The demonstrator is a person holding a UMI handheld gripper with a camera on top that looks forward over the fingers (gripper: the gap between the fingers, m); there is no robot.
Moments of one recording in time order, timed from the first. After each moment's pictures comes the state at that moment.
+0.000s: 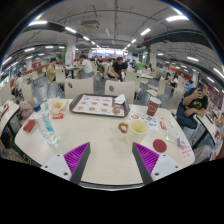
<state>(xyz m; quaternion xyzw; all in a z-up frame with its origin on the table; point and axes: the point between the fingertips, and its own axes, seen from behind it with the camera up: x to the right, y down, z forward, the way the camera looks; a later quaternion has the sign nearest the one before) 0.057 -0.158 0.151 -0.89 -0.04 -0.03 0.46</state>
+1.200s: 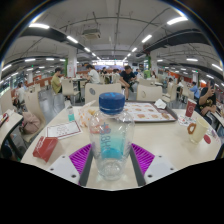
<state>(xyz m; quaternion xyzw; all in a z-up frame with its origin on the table) -0.238 -0.043 0.062 -0.85 -0.01 0.00 0.52</state>
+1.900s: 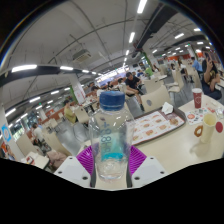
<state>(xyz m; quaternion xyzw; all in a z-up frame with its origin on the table) -0.211 -0.016 0.190 -0.80 0.08 0.20 0.56</state>
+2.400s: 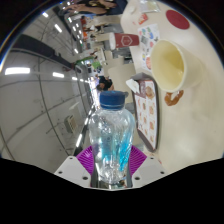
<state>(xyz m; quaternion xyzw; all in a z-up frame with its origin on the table) 0.005 0.046 0.219 -0.53 0.49 0.61 0.33</state>
